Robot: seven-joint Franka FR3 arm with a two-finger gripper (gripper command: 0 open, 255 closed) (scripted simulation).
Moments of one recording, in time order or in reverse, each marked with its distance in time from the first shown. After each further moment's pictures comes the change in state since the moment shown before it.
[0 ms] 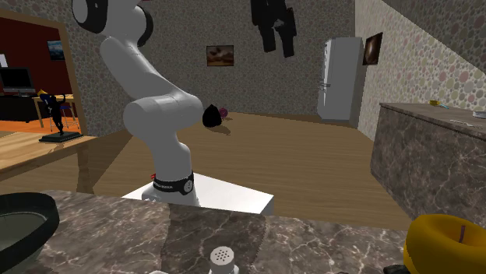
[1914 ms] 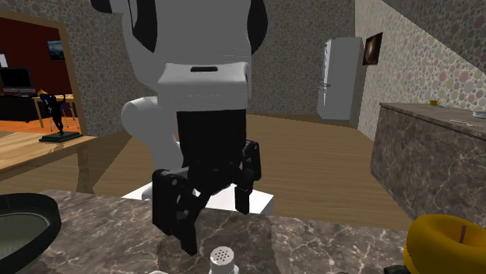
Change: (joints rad) arm -0.149 0.470 -0.499 -0.169 -0.131 0.470 -0.403
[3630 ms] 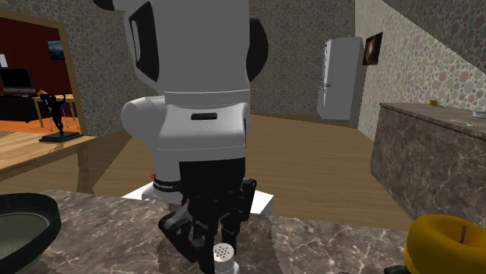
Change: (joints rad) arm 0.005 0.066 -0.026 -0.042 0.013 0.102 -0.020
